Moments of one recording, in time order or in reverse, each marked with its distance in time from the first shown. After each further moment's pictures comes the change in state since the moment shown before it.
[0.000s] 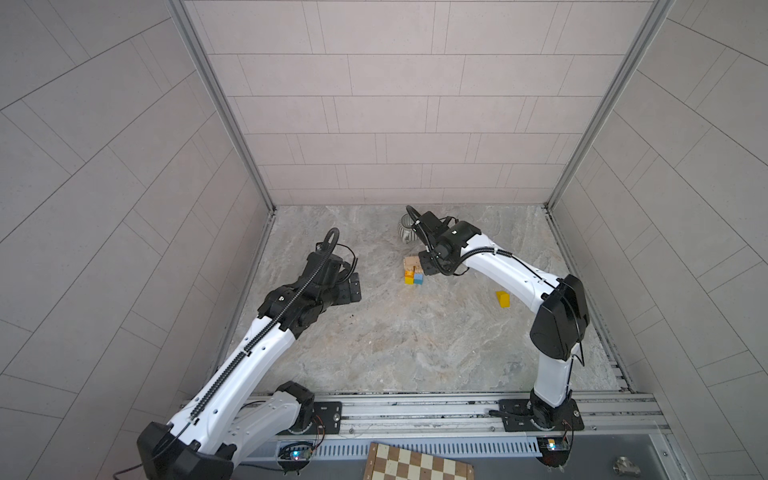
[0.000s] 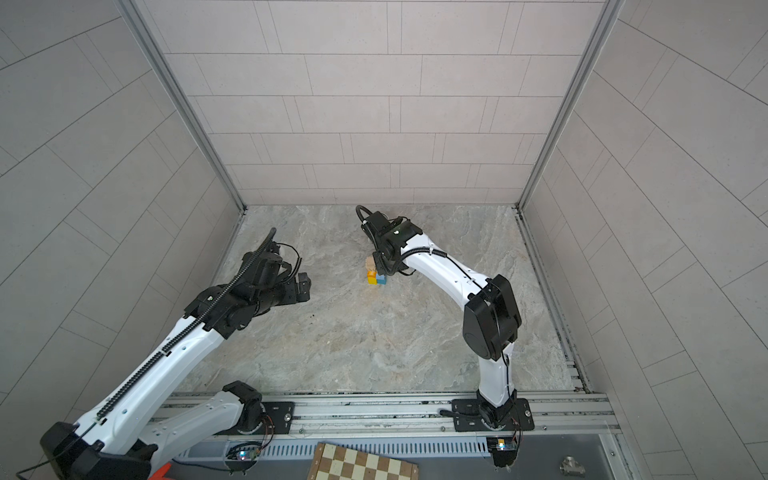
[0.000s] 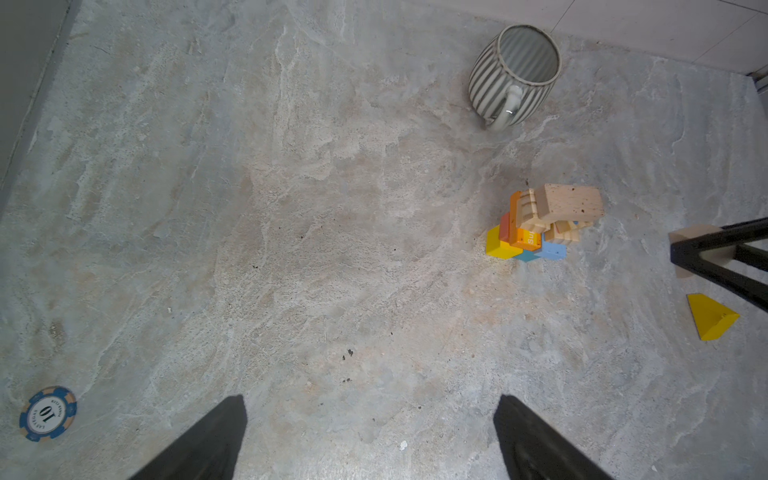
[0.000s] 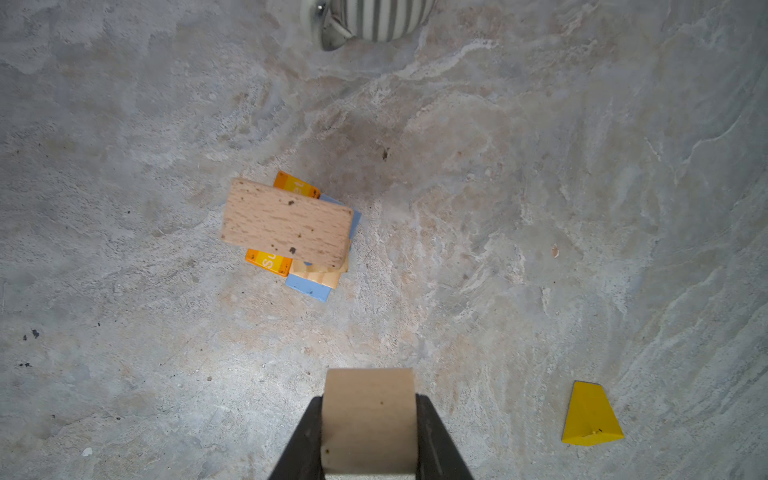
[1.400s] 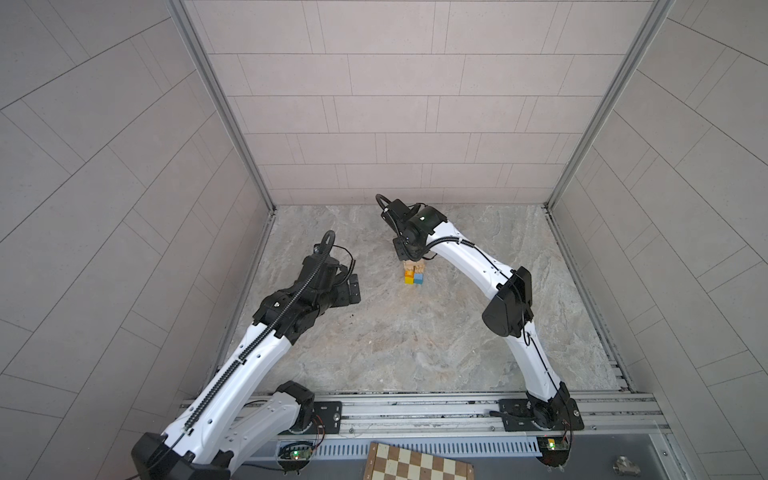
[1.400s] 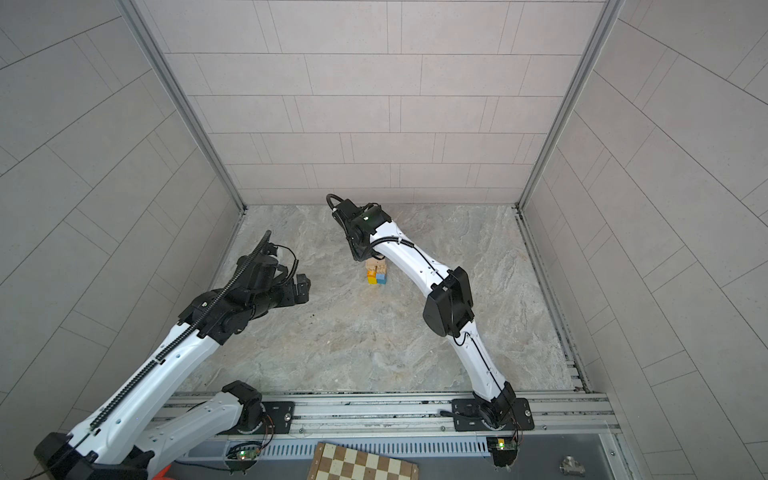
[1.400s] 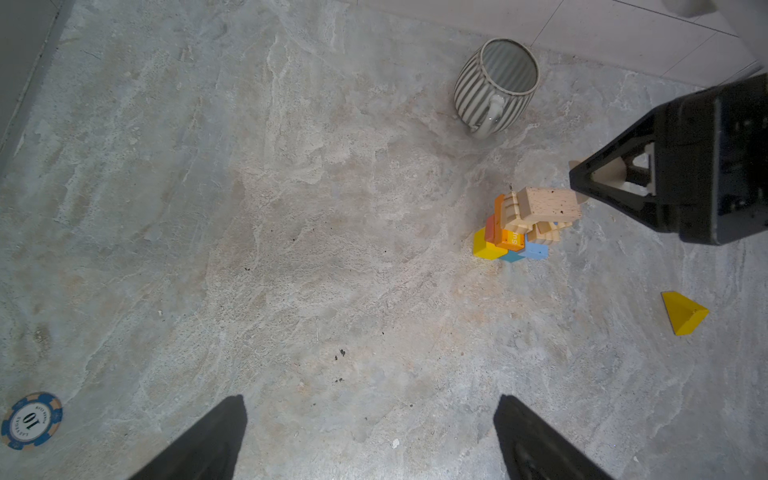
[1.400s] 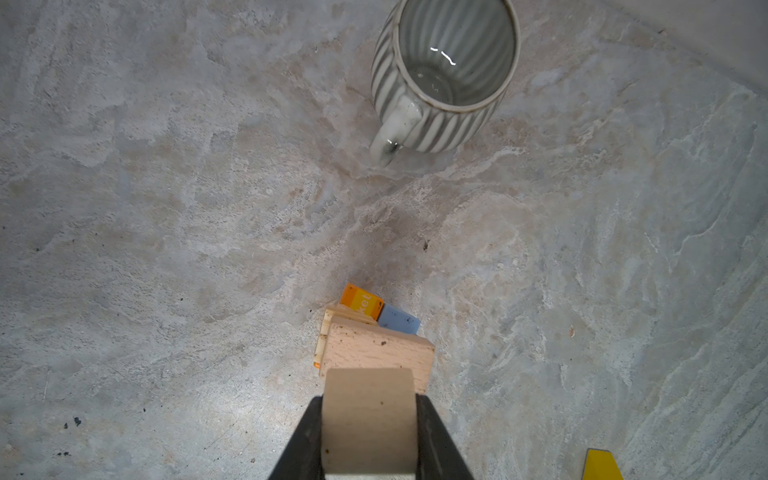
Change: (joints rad) left arm 0.003 -0.040 -0.019 0.011 0.018 -0.001; right arm 0.055 0.376 0.581 -0.205 0.084 0.009
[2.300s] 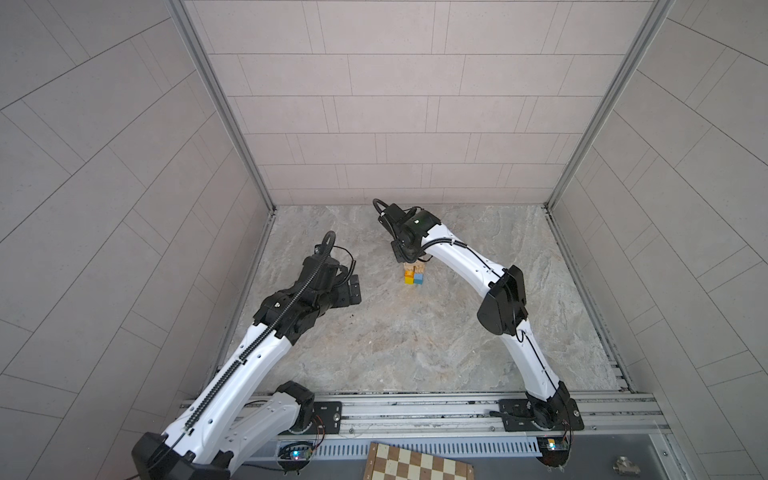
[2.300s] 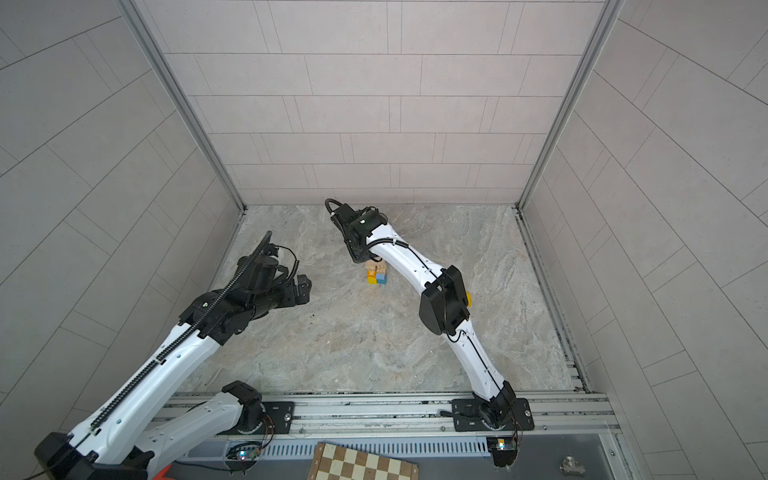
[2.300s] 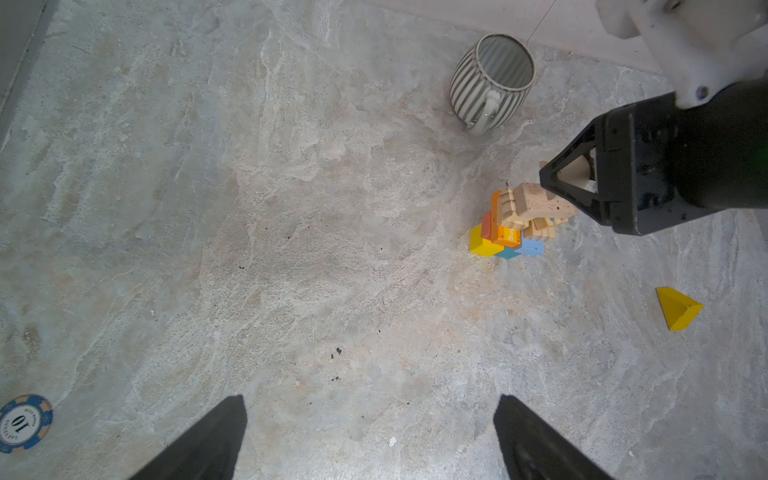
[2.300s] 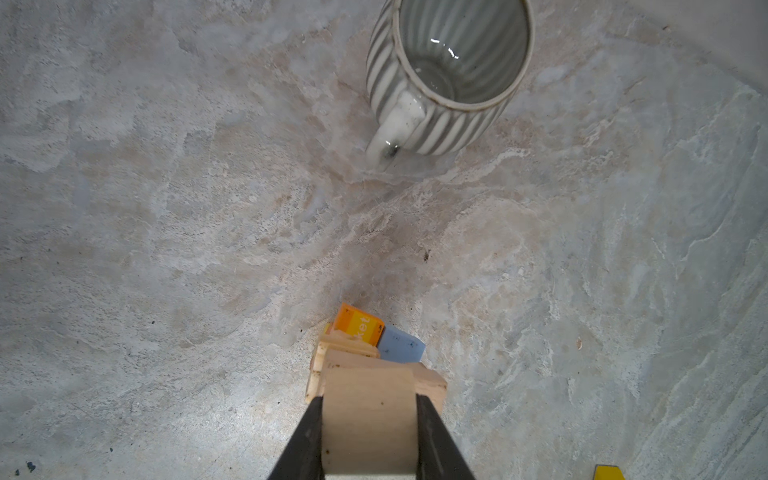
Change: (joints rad) left arm 0.000 -0.001 -0.007 0.007 0.011 0.000; right arm 0.000 0.050 0.000 0.033 0.025 0.002
